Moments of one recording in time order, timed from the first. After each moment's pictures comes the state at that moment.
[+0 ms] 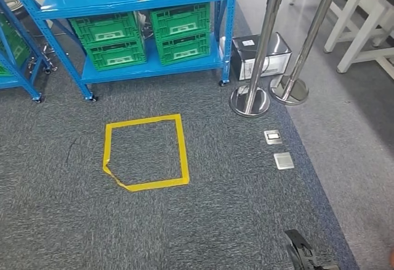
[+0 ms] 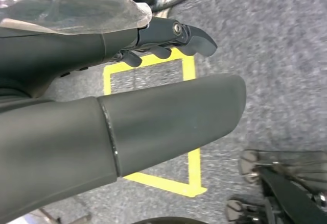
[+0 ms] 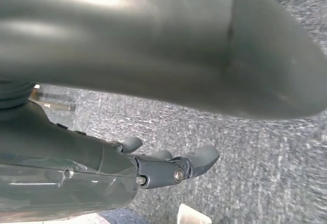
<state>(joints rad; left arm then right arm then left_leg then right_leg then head) -0.11 0.11 -1.15 -0.21 1.10 0.25 -0.01 -0.07 -0.14 0.36 -0.20 -0.53 -0.10 -0.01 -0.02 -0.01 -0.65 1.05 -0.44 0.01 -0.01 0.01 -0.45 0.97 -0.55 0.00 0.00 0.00</state>
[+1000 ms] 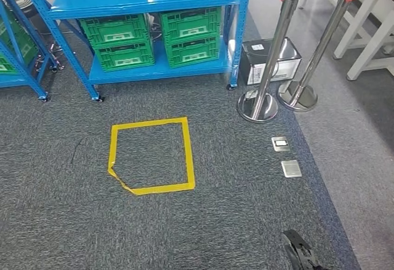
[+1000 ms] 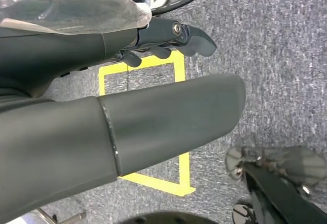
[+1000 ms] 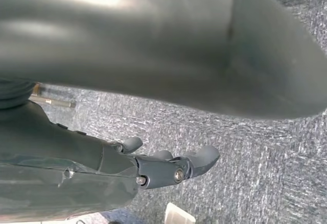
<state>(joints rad) -0.12 0.11 -1.15 -0.21 1.09 0.25 -0.02 -0.07 -0.14 0.38 -0.20 -0.52 -0.07 0.00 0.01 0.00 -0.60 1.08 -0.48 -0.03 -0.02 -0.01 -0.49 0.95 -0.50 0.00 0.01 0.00</state>
